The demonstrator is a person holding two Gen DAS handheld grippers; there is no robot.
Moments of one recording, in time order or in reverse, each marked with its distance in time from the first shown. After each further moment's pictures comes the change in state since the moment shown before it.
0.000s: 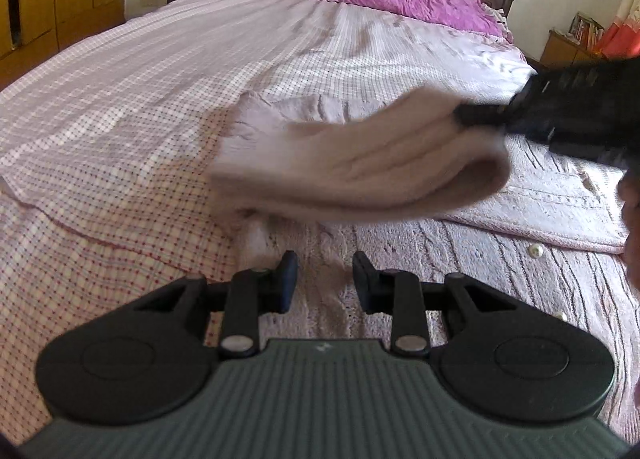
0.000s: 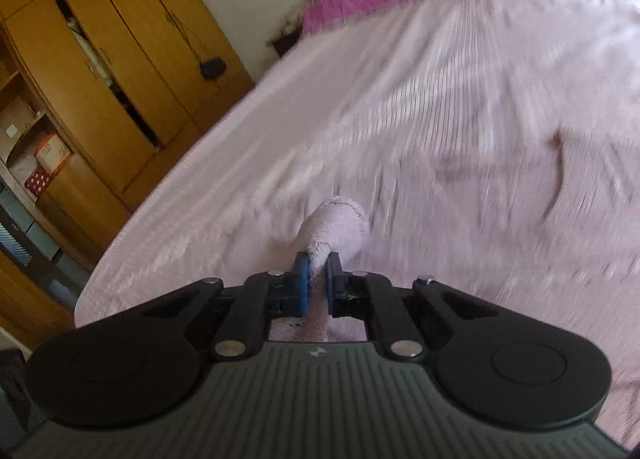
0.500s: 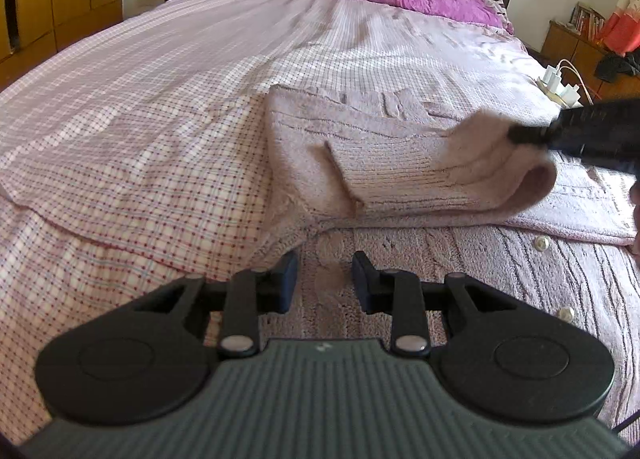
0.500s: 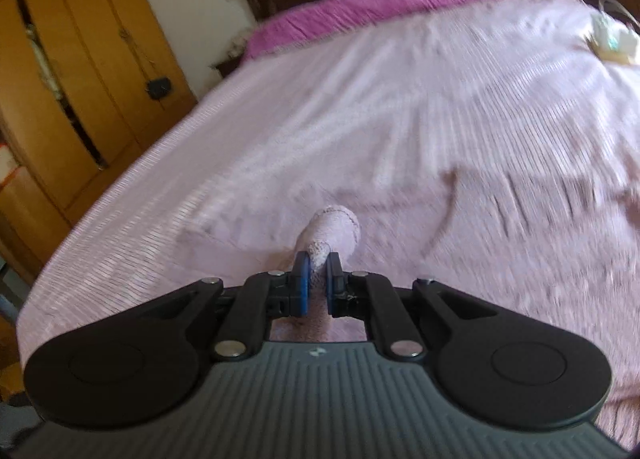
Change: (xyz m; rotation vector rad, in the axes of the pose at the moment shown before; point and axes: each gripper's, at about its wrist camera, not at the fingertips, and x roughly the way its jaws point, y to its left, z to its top) left arm 0.008 -0.003 0.000 0.019 0.015 0.009; right arm -0.001 -0.064 -0.008 0.025 0.009 -0.193
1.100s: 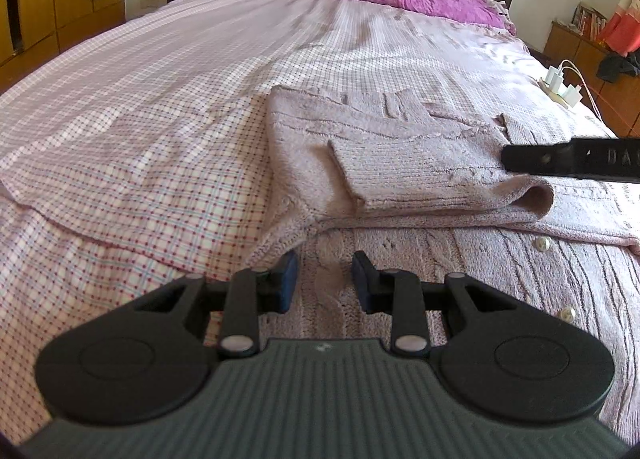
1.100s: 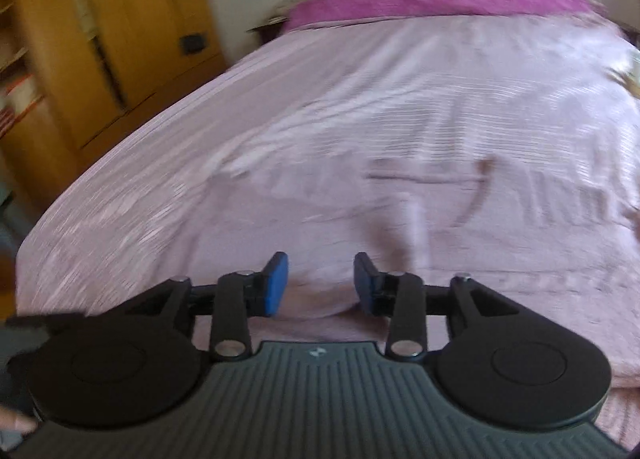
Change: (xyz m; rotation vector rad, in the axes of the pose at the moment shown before) left arm 0.000 -0.002 -0.002 0.002 -0.005 0.010; right arm -0.019 0.057 -0.025 -0.248 0.057 0.099
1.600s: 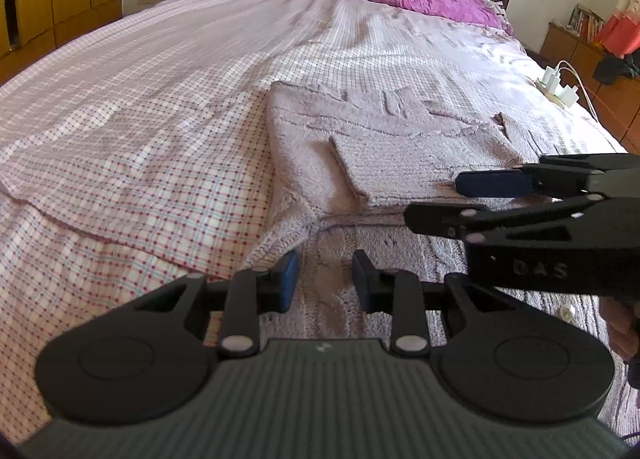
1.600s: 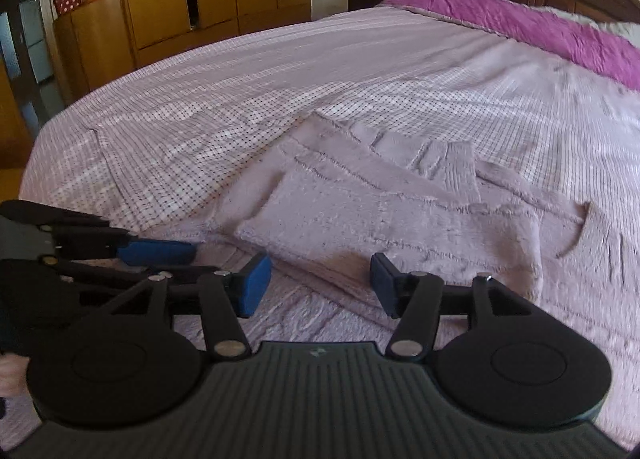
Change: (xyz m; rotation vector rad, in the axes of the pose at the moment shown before) left arm -0.001 0.006 -0.002 -0.013 0.003 -0.021; right arm 0.040 0.061 -0.015 -0.306 0.084 0.031
